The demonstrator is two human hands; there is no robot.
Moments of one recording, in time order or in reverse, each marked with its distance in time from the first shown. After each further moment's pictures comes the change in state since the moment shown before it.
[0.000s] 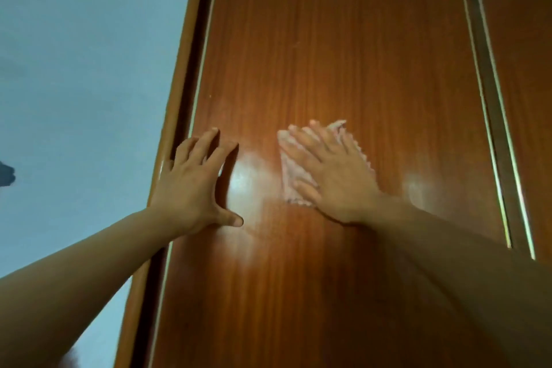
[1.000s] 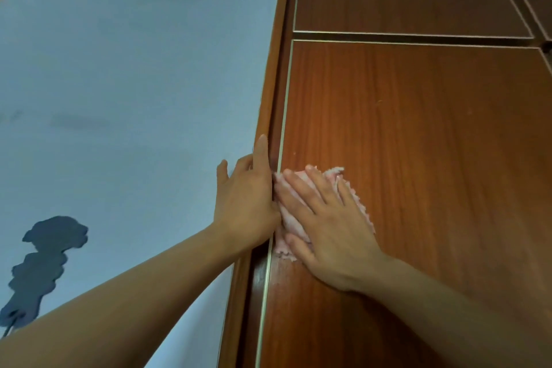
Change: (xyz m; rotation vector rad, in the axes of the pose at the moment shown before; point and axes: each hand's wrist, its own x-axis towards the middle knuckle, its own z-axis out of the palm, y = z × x) left_hand 0.050 -0.057 -0.021 -0.234 0.316 0.004; right_hand 0.086 -0.113 0.004 0.082 0.070 -0.010
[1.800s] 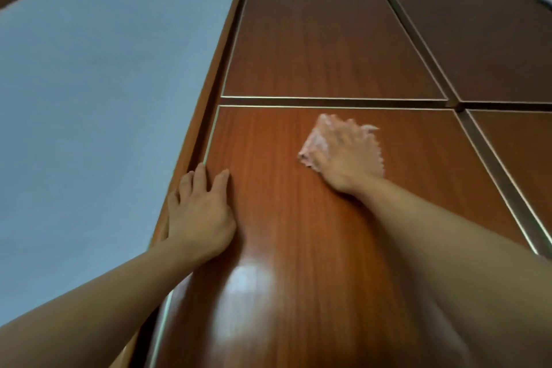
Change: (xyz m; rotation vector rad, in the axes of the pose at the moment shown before) left_hand 0.108 0.060 0.020 0.152 0.010 -0.112; right_hand 0.102 0.234 -0.062 -0.075 0.058 0.553
